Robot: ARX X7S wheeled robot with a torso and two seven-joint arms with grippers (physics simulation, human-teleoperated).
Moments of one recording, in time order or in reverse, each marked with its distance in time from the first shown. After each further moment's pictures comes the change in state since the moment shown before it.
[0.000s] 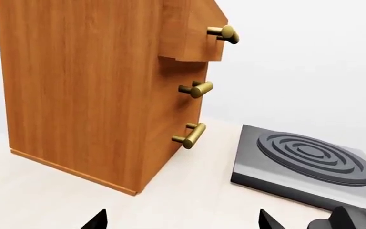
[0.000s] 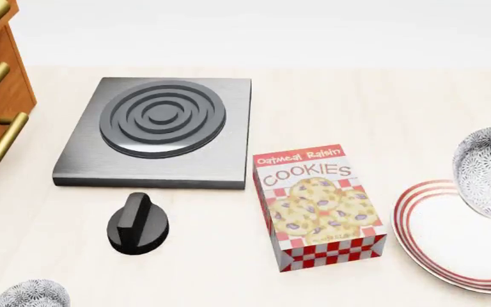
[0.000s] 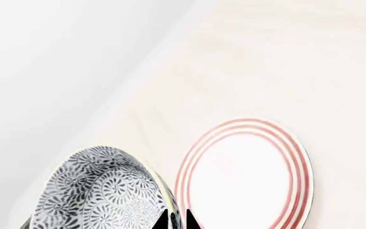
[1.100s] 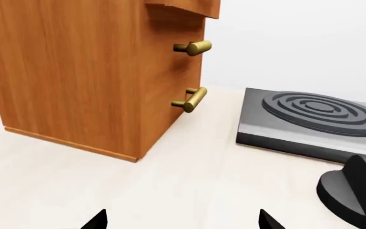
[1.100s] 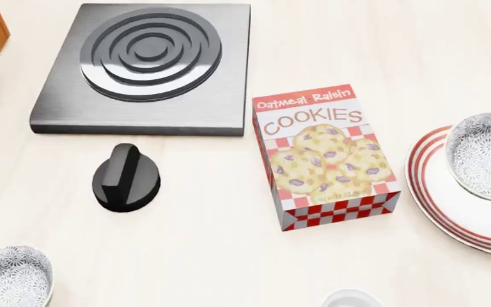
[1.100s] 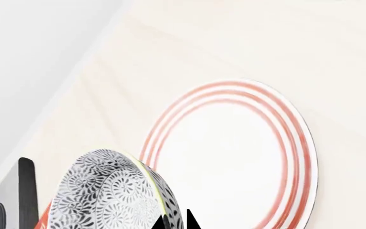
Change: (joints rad) left arm 0.027 -0.024 0.011 0.028 0.017 0.063 0.005; right arm 0.115 -0.004 -0.057 0.156 -0.037 -0.051 -0.026
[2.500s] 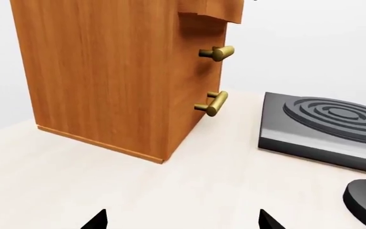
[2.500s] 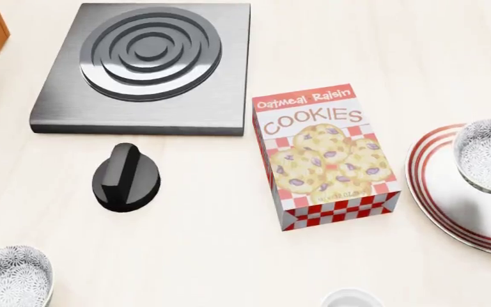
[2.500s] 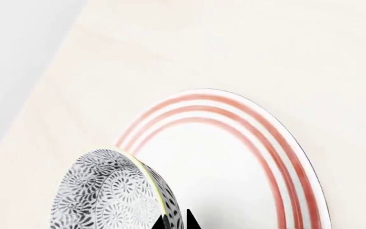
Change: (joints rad) left arm 0.059 -0.033 -0.054 0.041 -0.052 0.005 -0.031; right arm 0.257 -0.022 -0.185 0.608 -0.314 -0.323 -0.291
